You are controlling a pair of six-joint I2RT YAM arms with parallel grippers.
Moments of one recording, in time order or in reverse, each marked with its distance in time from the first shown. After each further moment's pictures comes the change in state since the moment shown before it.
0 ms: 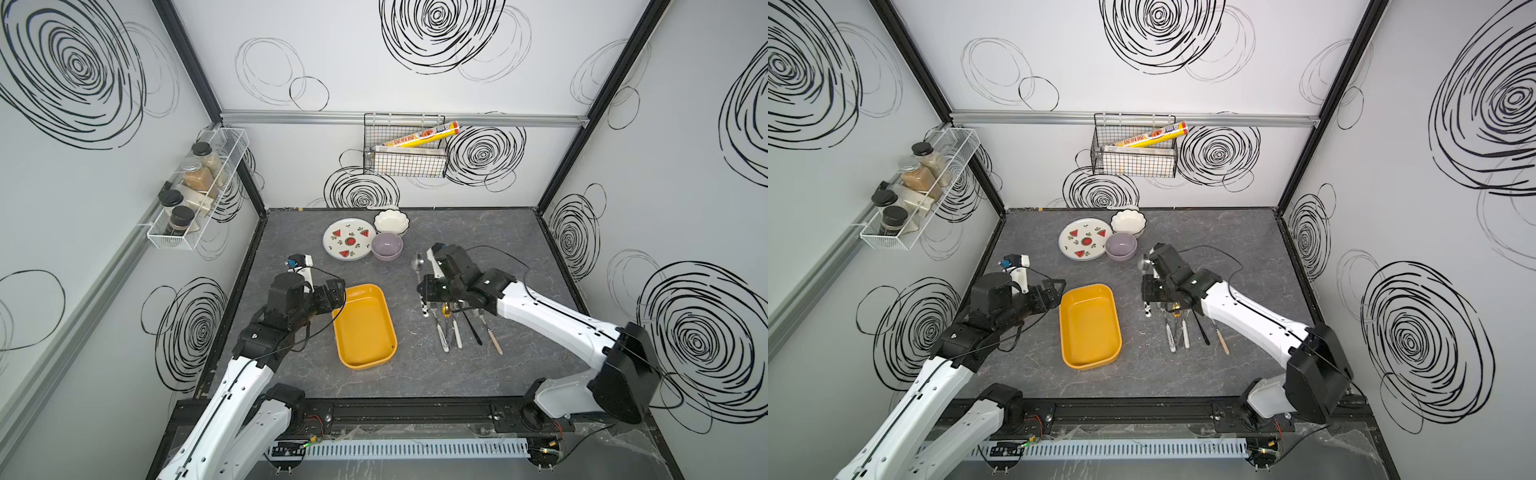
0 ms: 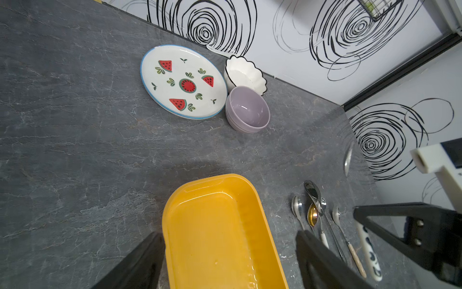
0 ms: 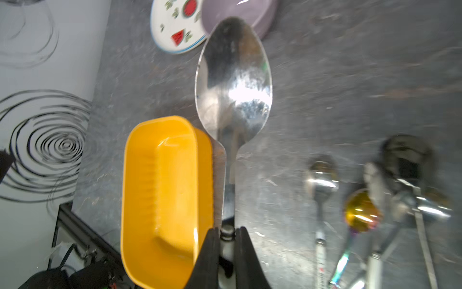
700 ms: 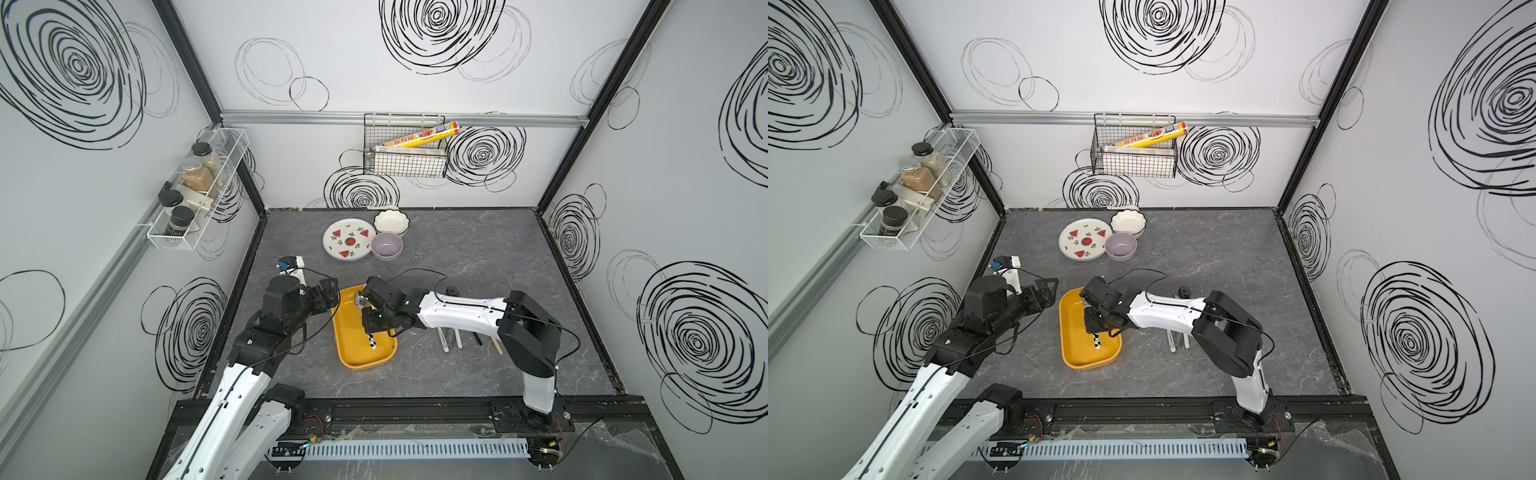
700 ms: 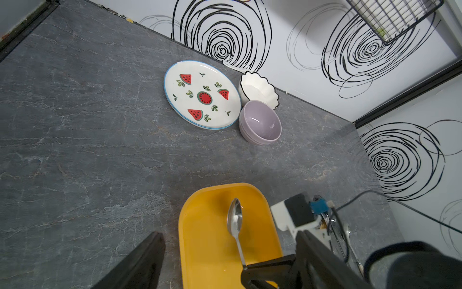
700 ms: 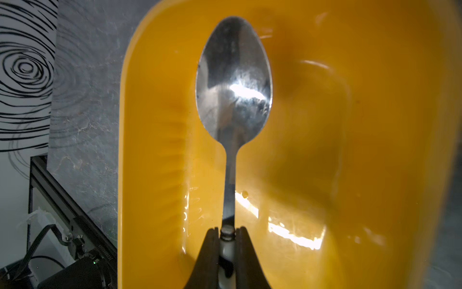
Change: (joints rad) left arm 0.023 -0.038 0.000 -0.020 -0.058 -0.018; right arm 0.275 0.482 0.215 0.127 -0.007 0.113
